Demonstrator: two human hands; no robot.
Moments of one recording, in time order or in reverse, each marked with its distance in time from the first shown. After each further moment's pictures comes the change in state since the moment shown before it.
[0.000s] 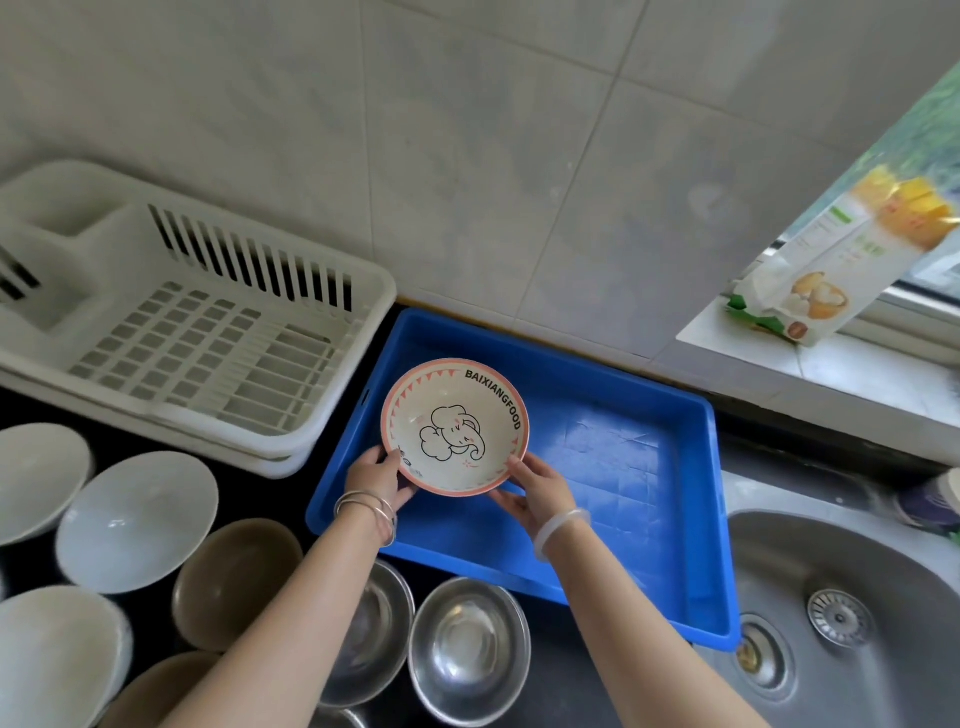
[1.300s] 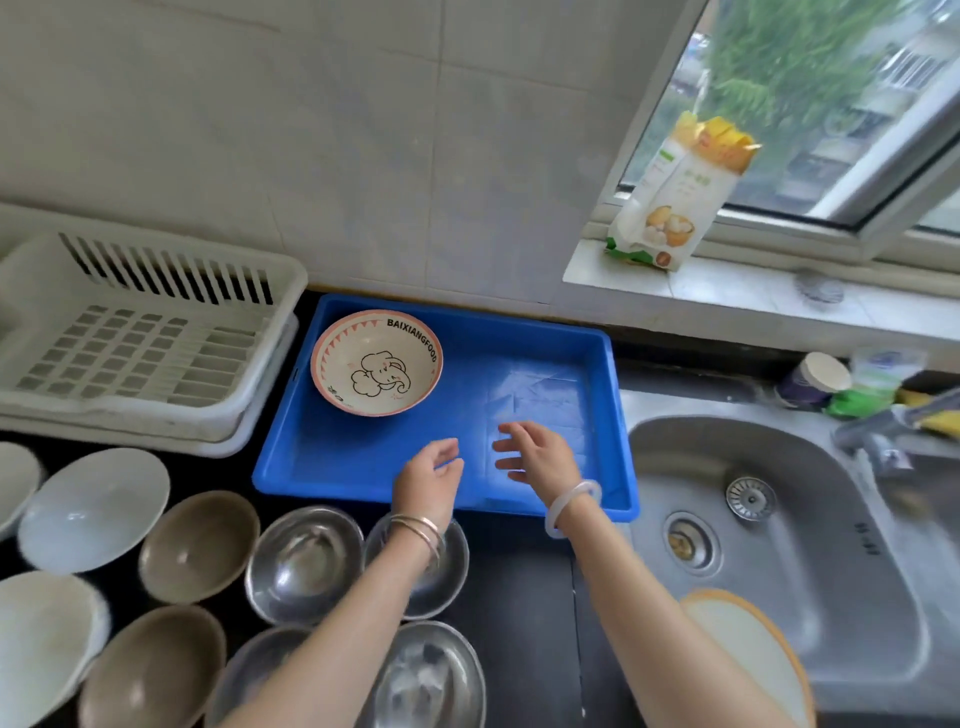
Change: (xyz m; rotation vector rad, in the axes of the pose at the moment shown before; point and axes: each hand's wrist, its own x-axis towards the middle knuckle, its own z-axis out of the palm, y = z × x) left_hand -0.126 -0.070 0.054 0.718 -0.240 0.392; right_hand -0.090 -0.010 -0.076 -0.489 0.124 -0.306
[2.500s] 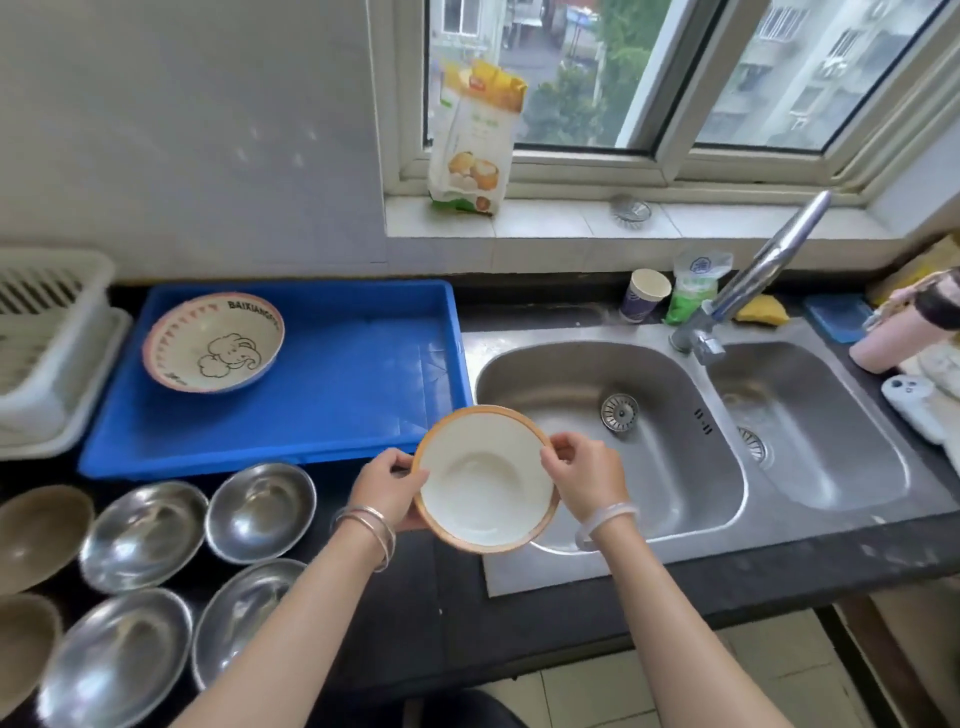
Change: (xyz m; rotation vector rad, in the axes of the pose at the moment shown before) left_hand -0.113 0.012 0.117 0.025 -0.197 -0.142; right_hand -0.127 0.088 -0.204 -0.484 0.457 -0.101
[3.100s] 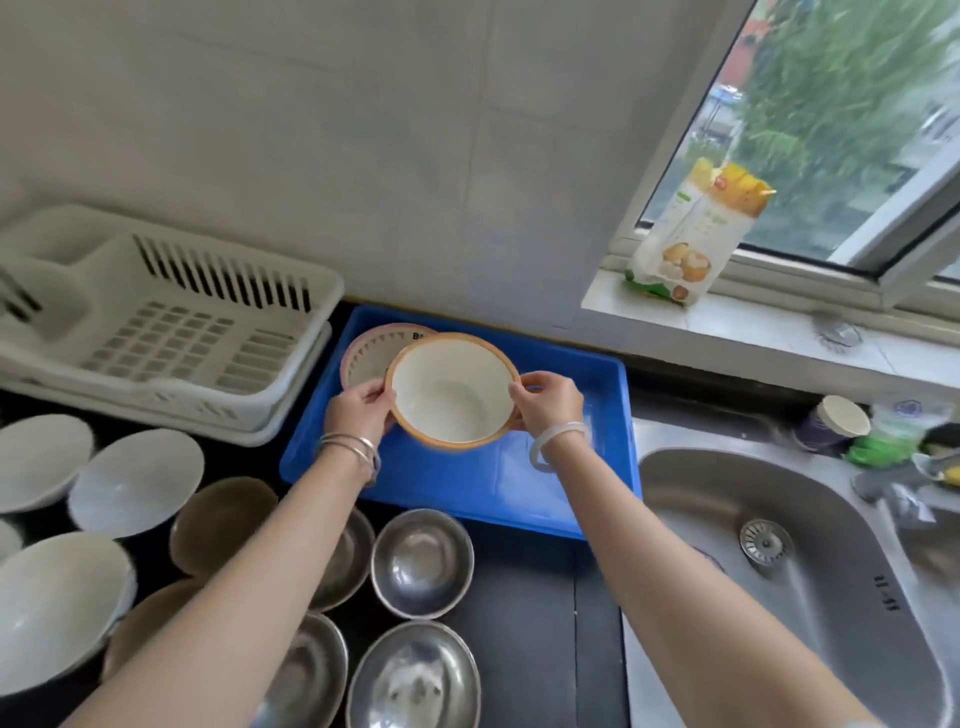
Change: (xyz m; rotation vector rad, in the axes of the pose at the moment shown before) left_hand 0.118 0.030 -0.224 -0.405 0.412 0.193; right_hand 0.078 -0.240 0.165 0.290 -0.202 -0.048
